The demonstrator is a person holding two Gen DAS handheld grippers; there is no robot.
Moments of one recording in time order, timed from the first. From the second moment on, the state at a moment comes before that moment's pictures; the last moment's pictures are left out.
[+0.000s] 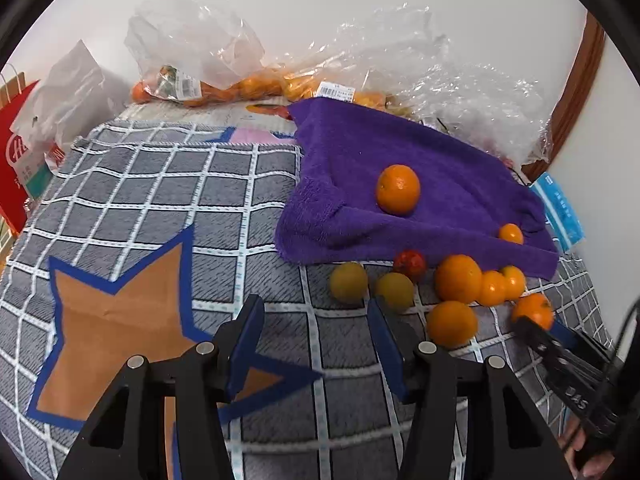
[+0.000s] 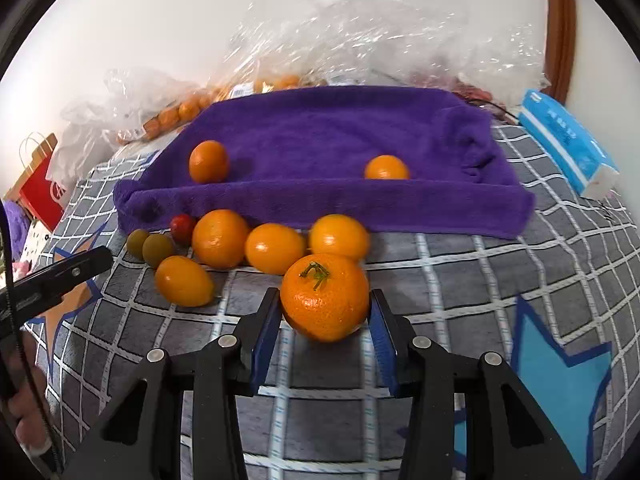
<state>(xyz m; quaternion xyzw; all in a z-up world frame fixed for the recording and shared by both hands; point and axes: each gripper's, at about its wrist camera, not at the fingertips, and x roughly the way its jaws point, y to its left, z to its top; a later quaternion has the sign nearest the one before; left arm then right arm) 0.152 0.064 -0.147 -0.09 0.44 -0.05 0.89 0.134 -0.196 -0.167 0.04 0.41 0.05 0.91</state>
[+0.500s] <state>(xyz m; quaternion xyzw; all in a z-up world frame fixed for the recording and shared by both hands) 0.170 0.038 -0.158 -0.04 0.43 -0.04 0.90 0.140 -0.227 -0.171 0.03 0.41 0.02 0.91</state>
